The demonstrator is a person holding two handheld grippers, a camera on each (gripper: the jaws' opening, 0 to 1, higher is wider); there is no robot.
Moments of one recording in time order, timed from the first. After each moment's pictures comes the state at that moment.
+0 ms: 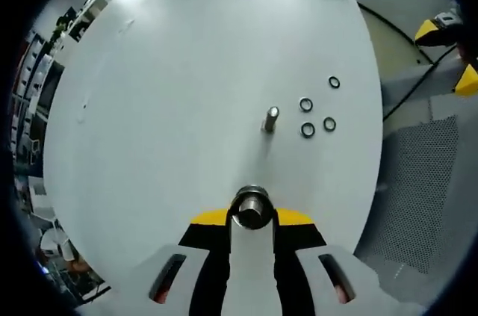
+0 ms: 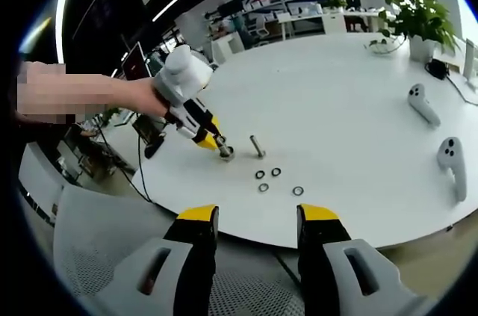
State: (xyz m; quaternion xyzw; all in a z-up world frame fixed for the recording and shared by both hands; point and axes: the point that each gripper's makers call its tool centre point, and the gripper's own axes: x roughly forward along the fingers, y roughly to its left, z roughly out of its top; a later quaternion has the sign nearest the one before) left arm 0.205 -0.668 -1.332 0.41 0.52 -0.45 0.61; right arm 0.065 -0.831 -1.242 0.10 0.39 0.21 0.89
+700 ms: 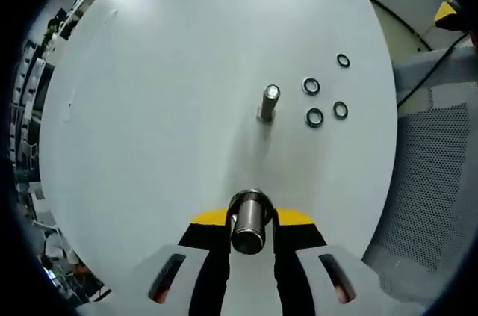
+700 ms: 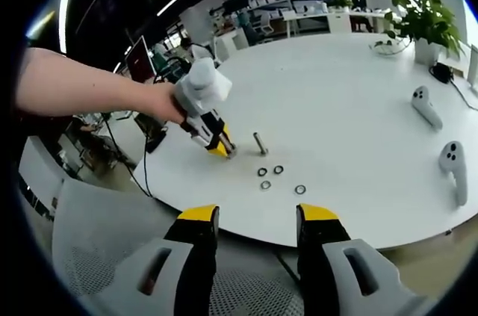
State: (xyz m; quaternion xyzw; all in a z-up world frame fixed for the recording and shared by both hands) left arm 0.204 -0.668 -1.357 0.42 0.53 -0.44 0.59; right arm 0.064 -0.828 -1.243 0.09 0.39 0.22 0.89
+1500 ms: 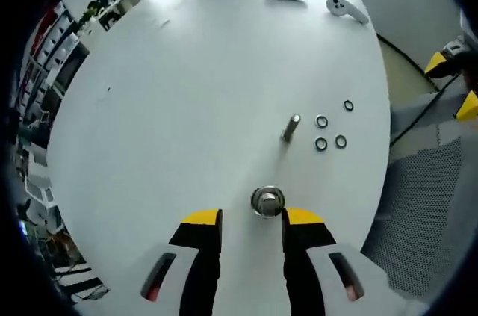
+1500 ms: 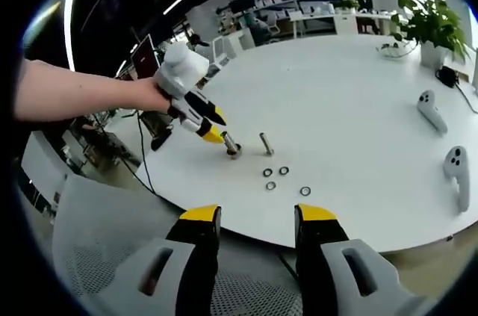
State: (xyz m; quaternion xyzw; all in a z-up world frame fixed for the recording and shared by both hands) left arm 0.209 -0.642 -1.309 0.32 0.50 -0.40 0.70; right arm 0.062 -0.823 -1.241 0.08 0.39 0.24 0.89
